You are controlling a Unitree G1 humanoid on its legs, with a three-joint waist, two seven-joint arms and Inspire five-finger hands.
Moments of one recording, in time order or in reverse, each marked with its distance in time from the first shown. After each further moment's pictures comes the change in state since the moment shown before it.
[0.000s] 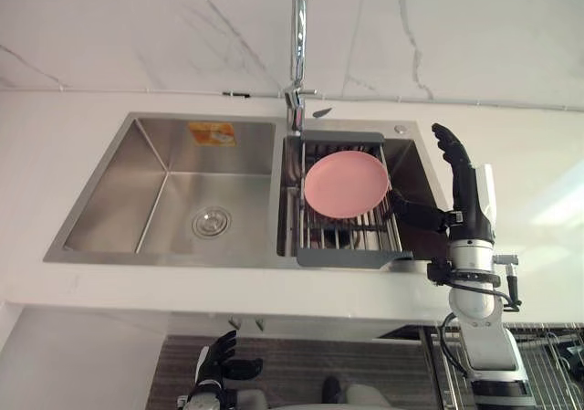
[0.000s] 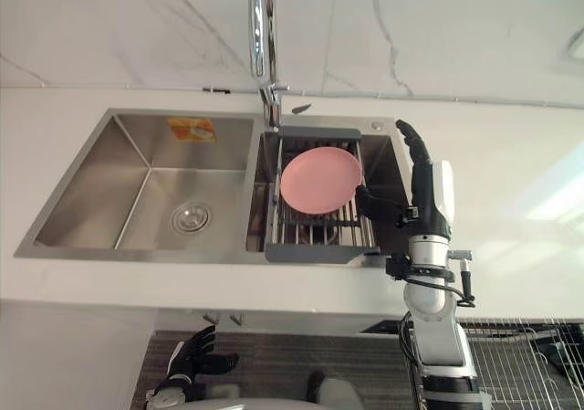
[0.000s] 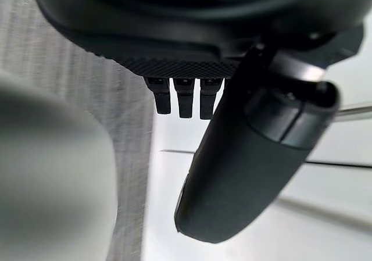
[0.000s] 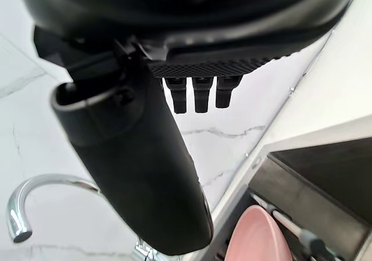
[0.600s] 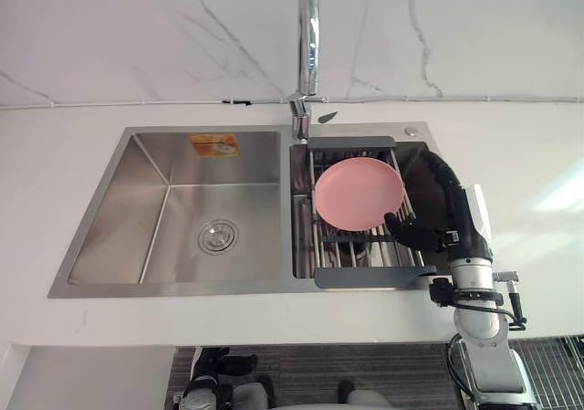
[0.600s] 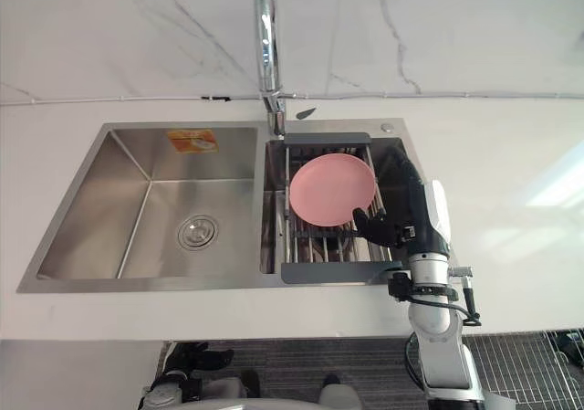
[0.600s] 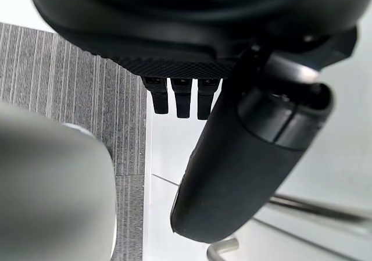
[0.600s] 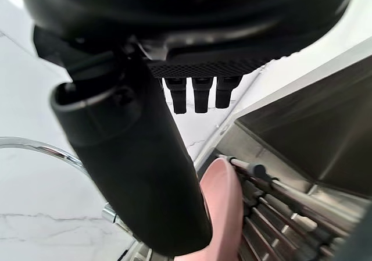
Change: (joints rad) left arm -0.008 0.020 0.004 0.010 -0.001 0.027 0.003; right arm 0.123 -0.051 0.017 -0.004 -0.014 -0.007 0.112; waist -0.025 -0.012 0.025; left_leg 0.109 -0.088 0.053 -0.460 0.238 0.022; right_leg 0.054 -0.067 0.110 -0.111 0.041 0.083
